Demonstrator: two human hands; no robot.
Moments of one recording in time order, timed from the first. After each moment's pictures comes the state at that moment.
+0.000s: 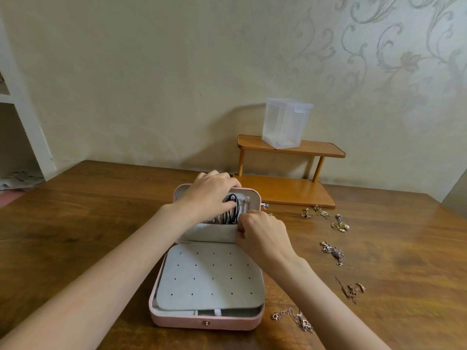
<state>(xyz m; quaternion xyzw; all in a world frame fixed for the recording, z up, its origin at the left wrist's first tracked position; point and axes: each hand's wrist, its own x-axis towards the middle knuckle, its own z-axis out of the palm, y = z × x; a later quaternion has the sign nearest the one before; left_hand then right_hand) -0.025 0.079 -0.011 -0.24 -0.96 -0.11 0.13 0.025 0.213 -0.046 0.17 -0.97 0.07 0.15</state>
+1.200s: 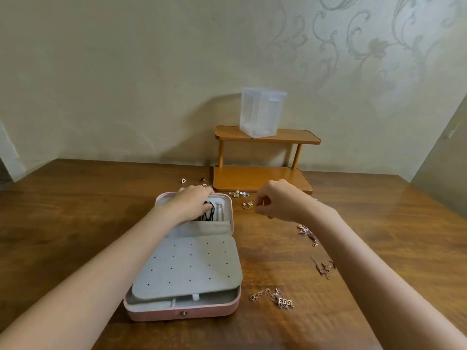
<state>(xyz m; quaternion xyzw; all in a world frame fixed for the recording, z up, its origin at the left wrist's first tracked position) -0.051 0.091 -0.051 -0.18 -0.98 -0.08 -0.01 0.006 0.289 -0.007 0.17 -0.98 0.11 0.00</state>
